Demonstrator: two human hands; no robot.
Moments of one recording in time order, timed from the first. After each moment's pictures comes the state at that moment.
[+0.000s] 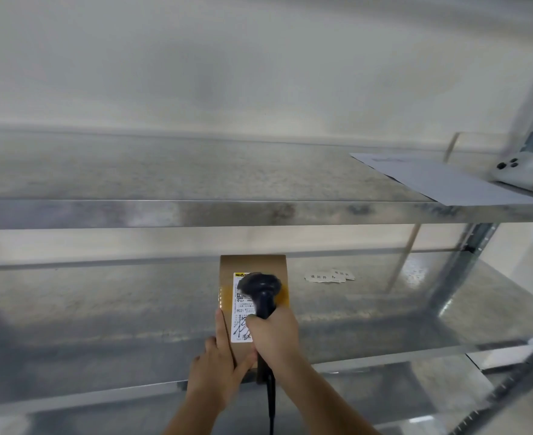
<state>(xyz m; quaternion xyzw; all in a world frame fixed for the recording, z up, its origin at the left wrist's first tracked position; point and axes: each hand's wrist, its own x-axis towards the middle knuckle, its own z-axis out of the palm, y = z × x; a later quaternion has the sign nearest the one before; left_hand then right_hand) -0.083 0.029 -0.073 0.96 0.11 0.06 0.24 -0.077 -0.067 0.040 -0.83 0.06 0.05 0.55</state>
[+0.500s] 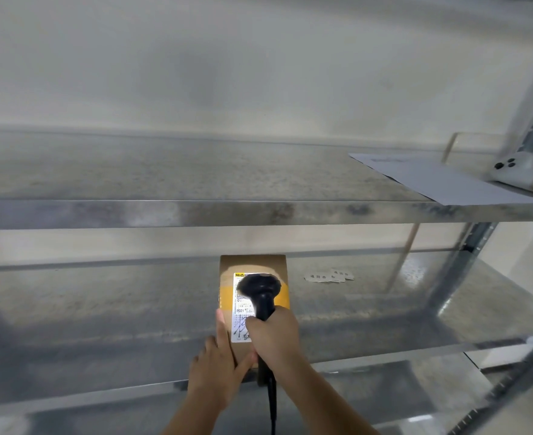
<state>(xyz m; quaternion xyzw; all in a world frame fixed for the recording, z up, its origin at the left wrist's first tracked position) -0.085 0.028 -0.071 0.96 0.12 0.05 0.24 -0.080 -0.067 0.039 -0.84 0.07 0.07 0.53</state>
